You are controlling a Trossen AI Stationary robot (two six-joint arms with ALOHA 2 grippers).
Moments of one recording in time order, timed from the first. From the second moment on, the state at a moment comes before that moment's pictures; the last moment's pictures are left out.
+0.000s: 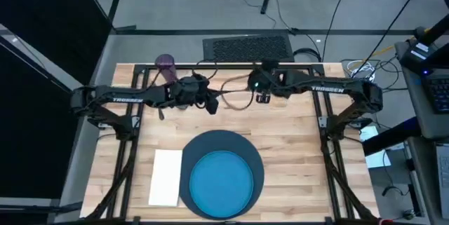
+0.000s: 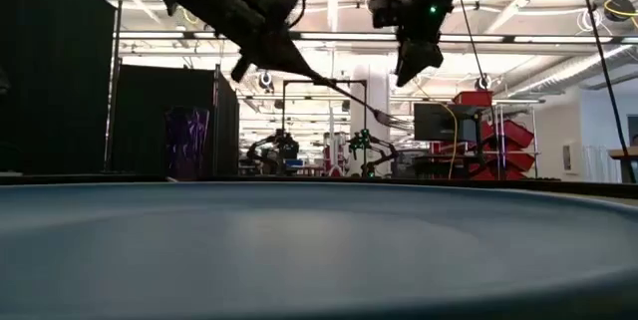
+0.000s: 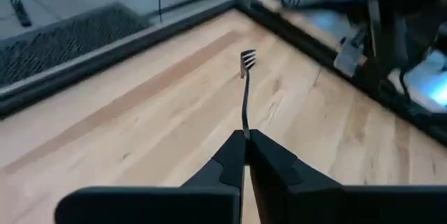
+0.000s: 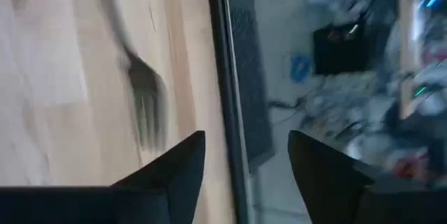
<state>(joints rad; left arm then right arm) 0.22 1.36 0.88 -0.01 -0.16 -0.45 -0.28 1.52 1.30 -0.81 0.61 -0.32</state>
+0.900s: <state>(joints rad) -0.67 1.02 0.88 -0.55 -1.21 -1.43 -0.45 1.49 1.10 -0.73 0.39 -0.12</state>
